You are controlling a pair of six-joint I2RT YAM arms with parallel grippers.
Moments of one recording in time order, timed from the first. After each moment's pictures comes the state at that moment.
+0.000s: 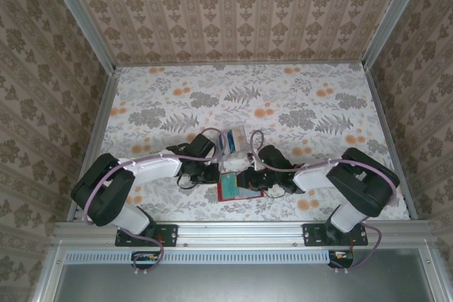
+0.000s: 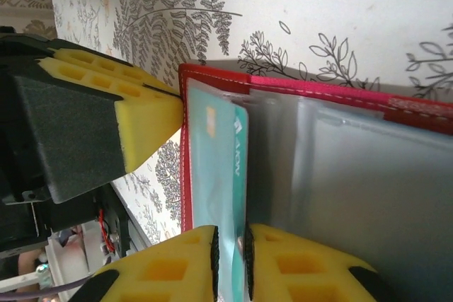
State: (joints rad) left arm -0.77 1.49 0.68 -0.40 0.29 -0.64; right arm 0.76 1.56 0.46 0.35 -0.50 0.96
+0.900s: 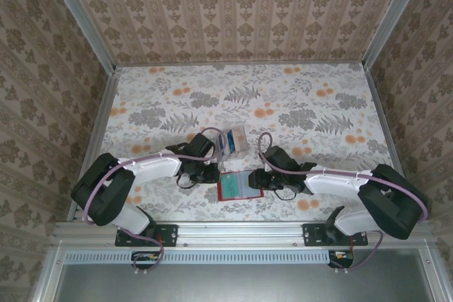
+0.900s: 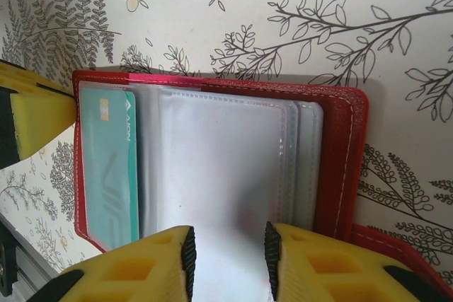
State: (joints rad) left arm -0.76 1.49 0.68 -0.39 0.30 -0.61; right arm 0.77 1.36 0.48 -0.06 -0.24 0.81
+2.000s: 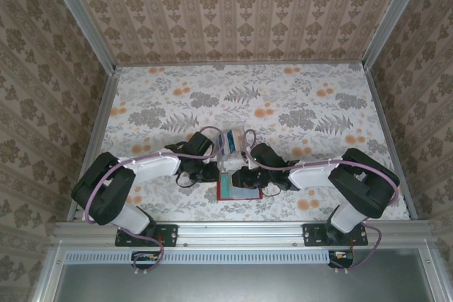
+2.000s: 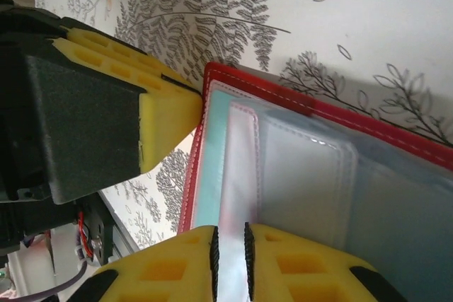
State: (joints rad) left arm -0.73 1.50 0.68 -0.38 0.33 -0.61; right arm 0.81 1.60 0.56 0.26 -0.46 0.89
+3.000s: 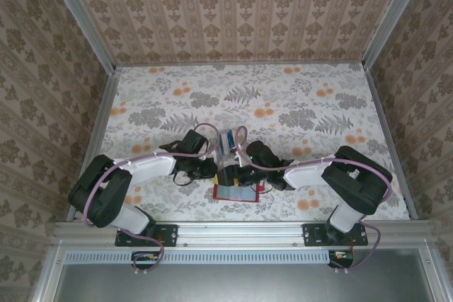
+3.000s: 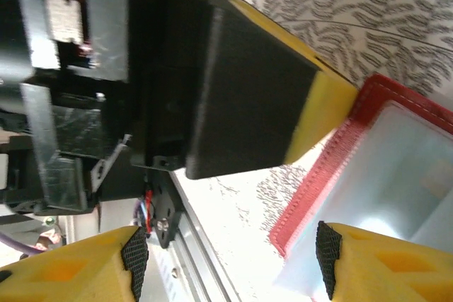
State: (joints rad) left arm -0.67 1.47 0.65 -0.32 0.36 -0.61; right arm 0.84 1.64 0.59 0.49 -0.58 0.90
